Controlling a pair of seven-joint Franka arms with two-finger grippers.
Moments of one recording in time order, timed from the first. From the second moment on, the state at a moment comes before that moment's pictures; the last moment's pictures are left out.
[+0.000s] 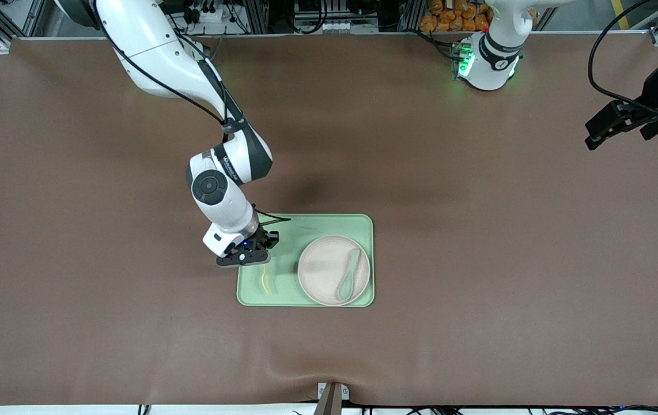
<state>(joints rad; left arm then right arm) 0.03 -0.02 -0.16 -1.48 0.05 1.52 -0.30 0.55 0.65 -0.07 -1.74 0.13 2.54 0.37</state>
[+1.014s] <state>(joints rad) 0.03 -0.02 -0.17 -1.48 0.05 1.51 -0.30 0.54 0.67 -0.07 -1.78 0.13 2.60 0.46</state>
